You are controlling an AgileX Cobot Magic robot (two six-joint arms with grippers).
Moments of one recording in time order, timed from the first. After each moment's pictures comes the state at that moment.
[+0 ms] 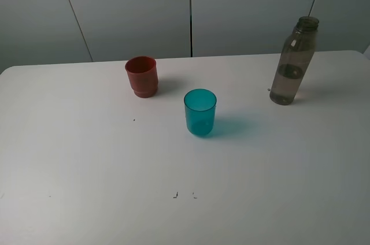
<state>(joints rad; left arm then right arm) 0.03 0.00 -0.51 0.09 1.09 -0.04 -0.01 0.15 -0.59 0.06 0.90 0.02</state>
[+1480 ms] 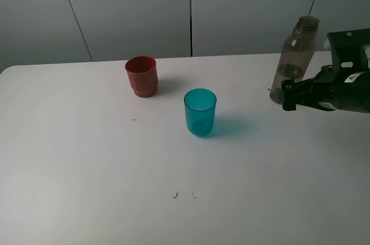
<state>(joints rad) 0.03 0.00 -0.51 0.09 1.09 -0.04 0.23 1.53 -0.43 0.32 -0.29 -0.23</state>
